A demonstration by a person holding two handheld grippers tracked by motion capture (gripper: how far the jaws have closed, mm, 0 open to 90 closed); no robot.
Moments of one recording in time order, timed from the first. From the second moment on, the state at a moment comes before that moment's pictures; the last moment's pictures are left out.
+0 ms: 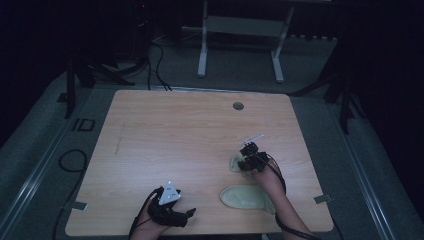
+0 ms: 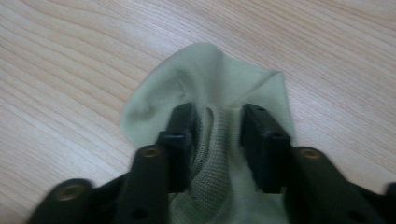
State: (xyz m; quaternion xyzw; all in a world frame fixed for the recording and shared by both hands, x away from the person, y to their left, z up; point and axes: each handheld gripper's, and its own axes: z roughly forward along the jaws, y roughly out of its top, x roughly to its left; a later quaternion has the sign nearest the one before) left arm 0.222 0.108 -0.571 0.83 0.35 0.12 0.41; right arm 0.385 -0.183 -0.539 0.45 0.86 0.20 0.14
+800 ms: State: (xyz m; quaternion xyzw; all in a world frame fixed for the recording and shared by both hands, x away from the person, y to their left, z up) left arm 0.288 0.039 -0.532 0.86 0.27 0.14 0.41; right arm 0.357 -0.211 -0.500 0.42 0.86 0.25 0.15
